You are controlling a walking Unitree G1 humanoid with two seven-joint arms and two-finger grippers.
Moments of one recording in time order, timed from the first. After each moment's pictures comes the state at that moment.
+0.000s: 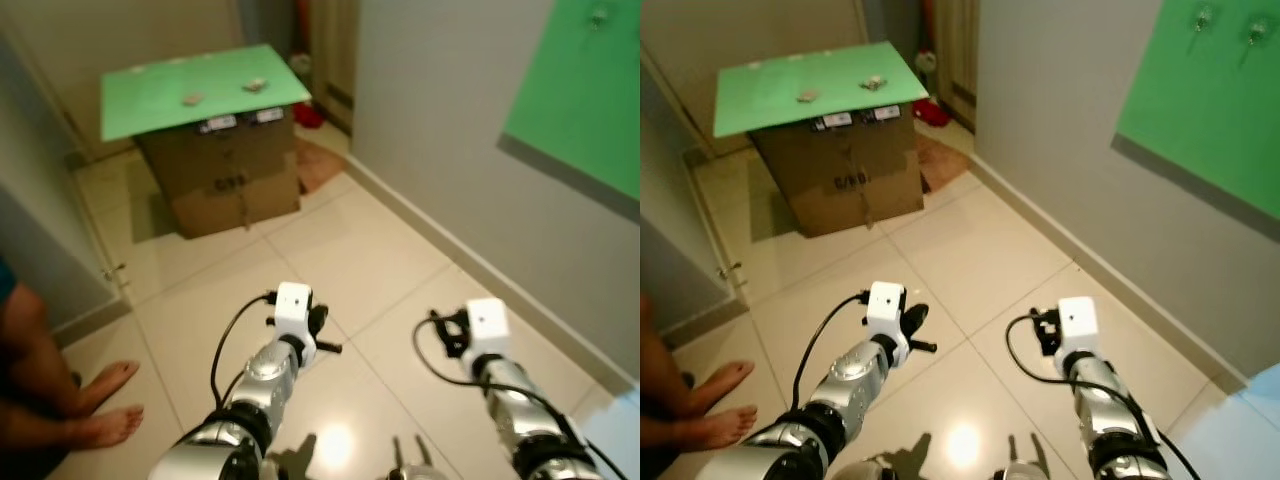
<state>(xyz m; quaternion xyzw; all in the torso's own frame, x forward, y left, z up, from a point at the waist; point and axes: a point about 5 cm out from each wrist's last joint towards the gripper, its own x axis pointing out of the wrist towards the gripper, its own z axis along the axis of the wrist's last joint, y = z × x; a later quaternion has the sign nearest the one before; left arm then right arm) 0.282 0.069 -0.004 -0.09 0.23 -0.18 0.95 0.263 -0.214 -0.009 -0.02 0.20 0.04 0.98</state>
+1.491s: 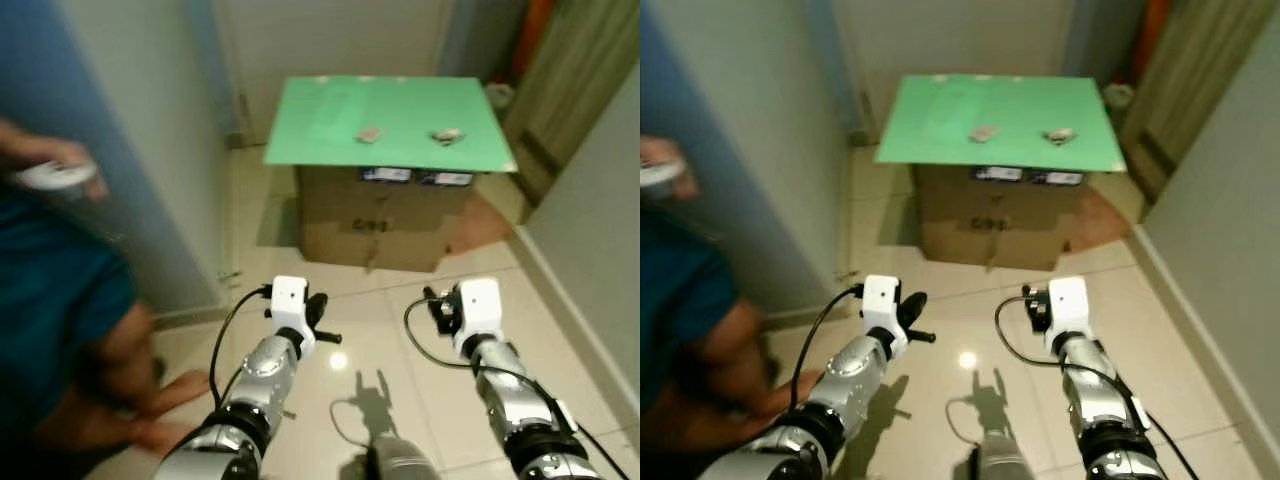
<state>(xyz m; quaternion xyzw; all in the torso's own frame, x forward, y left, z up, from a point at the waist) 0.286 0.064 0.007 -0.11 0.19 -0.19 0.96 0.285 -0.194 0.020 -0.04 0.13 0.05 0.99</state>
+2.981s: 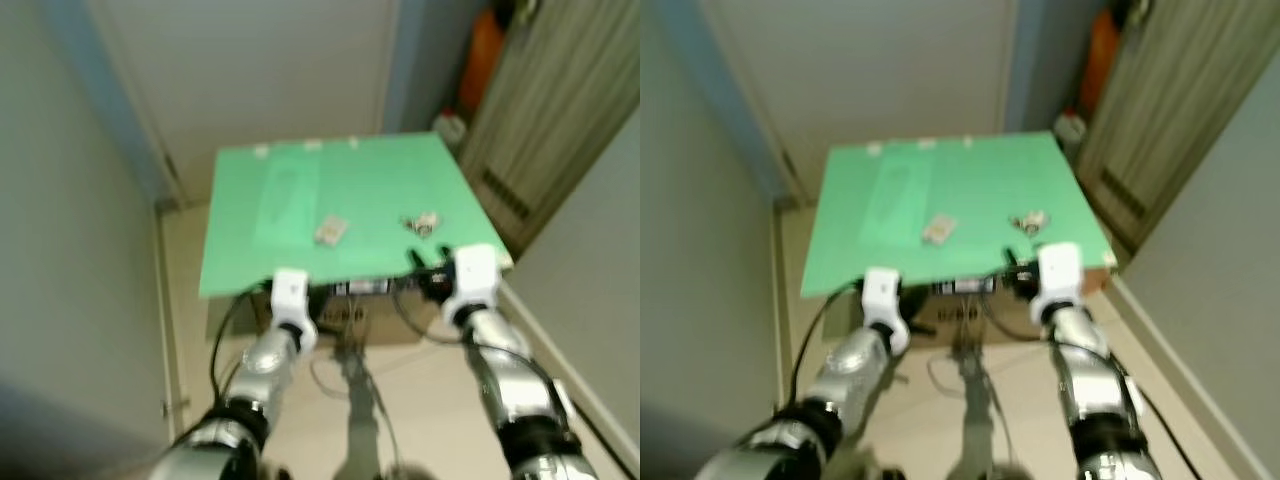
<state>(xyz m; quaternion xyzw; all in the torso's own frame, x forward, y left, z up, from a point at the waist) 0.293 0.069 0.013 -0.10 0.17 -0.20 0.96 0.299 -0.166 0.065 -0.01 0.05 0.11 0.99</state>
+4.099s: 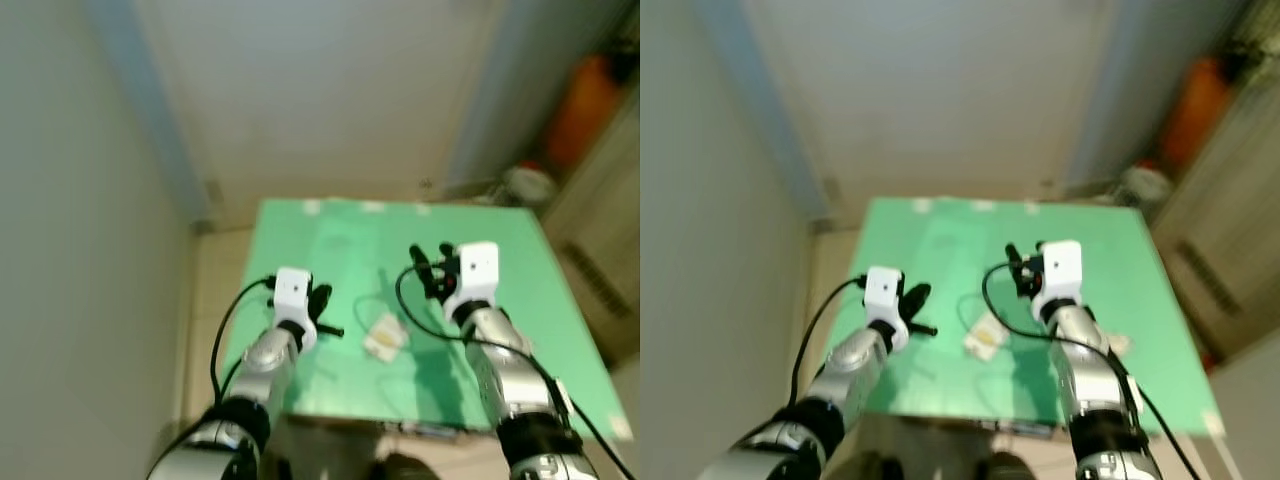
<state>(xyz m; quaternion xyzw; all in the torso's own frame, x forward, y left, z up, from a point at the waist) 0.293 0.065 0.017 -0.09 0.16 -0.21 0.96 0.302 -0.168 0.067 0.01 0.05 0.10 0.99</state>
